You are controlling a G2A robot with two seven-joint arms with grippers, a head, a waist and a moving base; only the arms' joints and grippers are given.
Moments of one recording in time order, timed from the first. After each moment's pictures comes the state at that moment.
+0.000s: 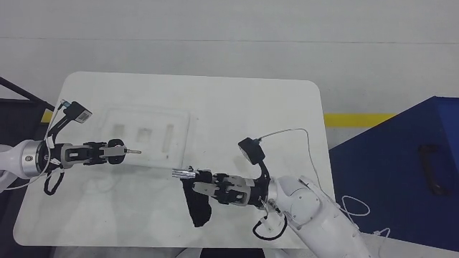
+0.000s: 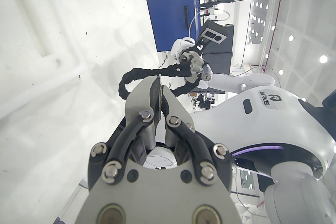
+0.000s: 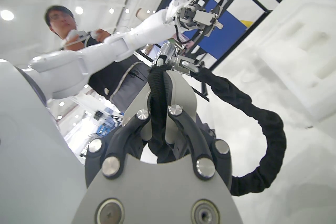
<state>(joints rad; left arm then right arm) 0.45 -0.05 -0.28 -1.62 -1.04 -0.65 -1.04 -1.16 -1.25 0.84 -1.65 0.15 -0.72 0.64</state>
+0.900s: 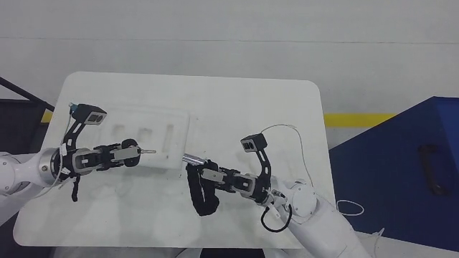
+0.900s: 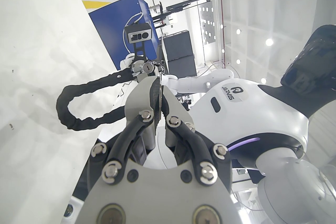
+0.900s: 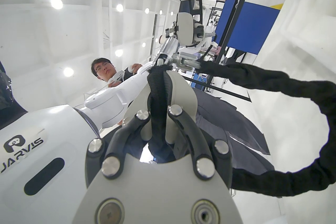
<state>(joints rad) 0.53 -0.08 -0.28 -1.73 -1.18 -0.88 -0.94 -1.17 -1.25 0.83 -1.59 0.49 -0.60 0.74</state>
